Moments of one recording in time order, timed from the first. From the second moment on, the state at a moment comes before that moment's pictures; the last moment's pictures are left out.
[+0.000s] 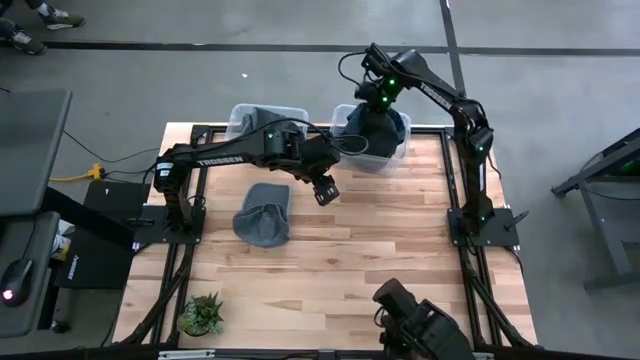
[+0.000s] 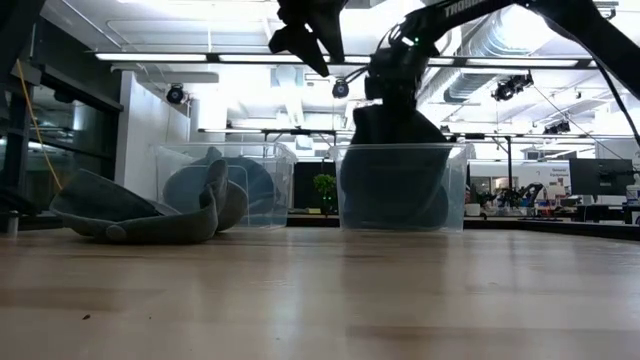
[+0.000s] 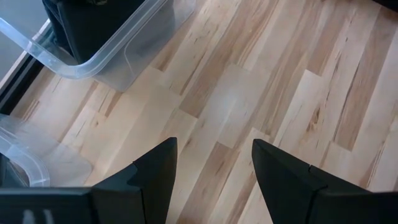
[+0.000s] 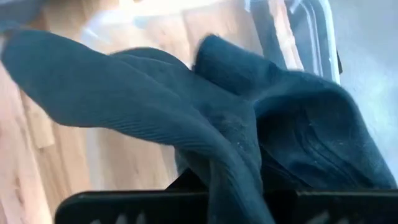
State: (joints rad) left arm 0.10 1.83 1.95 -1.09 -0.14 -0.35; right arm -0.84 2.06 2.11 -1.36 -0.32 -0.47
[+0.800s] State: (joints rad) left arm 0.10 1.83 1.95 -1.09 -0.12 -0.35; right arm -0.85 2.19 2.11 -1.35 -0.20 -0.39
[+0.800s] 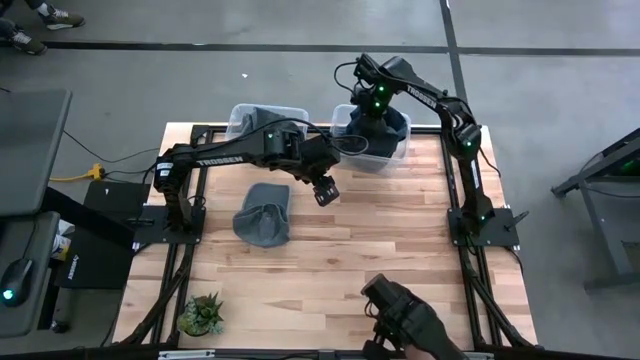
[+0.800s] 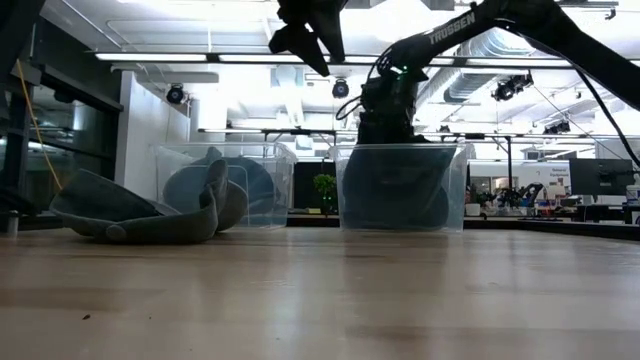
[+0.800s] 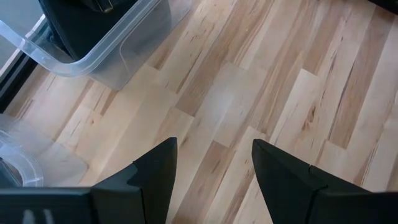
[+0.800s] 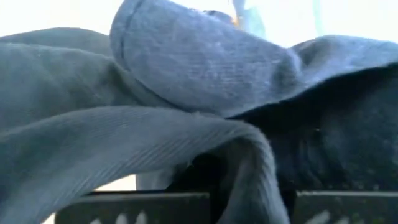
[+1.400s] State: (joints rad) left arm 0.10 1.83 1.95 -1.10 -0.12 -0.36; right arm -0.85 2.19 2.11 -1.41 -0.22 -0.34
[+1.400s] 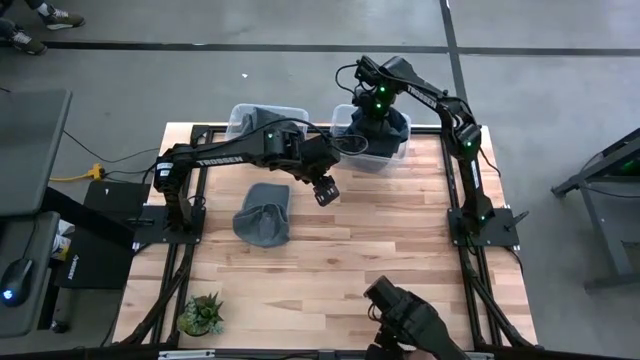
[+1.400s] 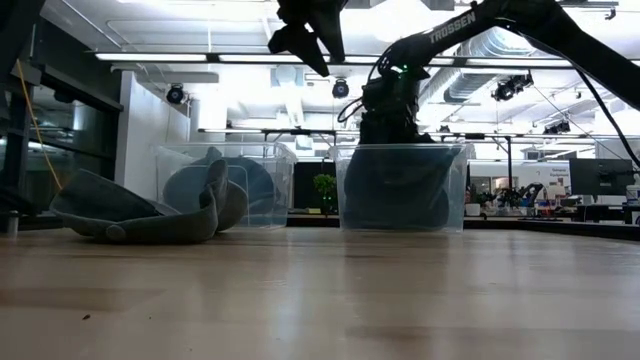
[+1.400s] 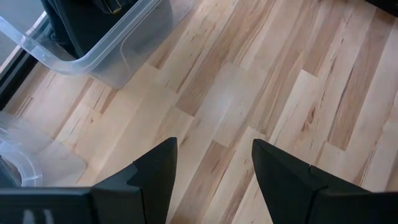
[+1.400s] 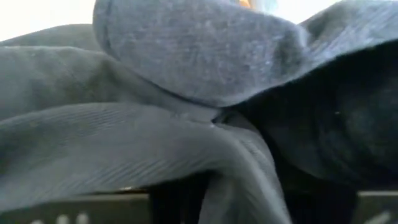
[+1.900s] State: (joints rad) left arm 0.10 1.83 1.95 -1.10 -0.12 -0.37; right arm -0.85 2.16 2.11 -1.45 -0.17 -0.37
